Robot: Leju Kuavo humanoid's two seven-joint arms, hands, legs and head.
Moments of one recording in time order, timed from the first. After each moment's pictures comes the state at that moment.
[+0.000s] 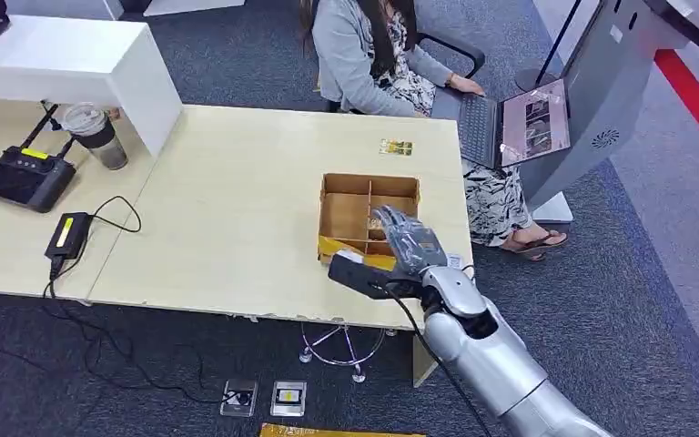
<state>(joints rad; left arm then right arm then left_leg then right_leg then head) -0.17 0.19 -1.38 -0.17 1.28 0.39 0.12 -0.56 -0.05 0.60 -1.06 1.08 0.10 0.29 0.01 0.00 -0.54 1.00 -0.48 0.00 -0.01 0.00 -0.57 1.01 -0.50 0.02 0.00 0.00</state>
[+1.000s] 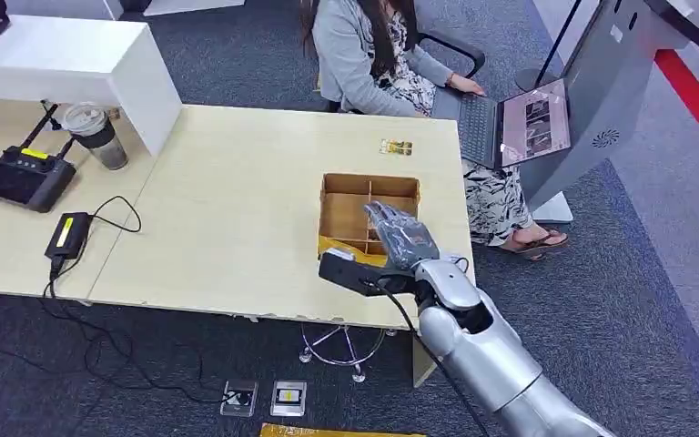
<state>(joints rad) -0.17 0.19 -1.38 -0.17 1.27 0.38 0.13 -0.59 -0.02 0.60 -1.07 1.10 0.15 0.28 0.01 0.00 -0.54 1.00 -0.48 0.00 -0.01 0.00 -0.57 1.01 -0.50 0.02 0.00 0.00</state>
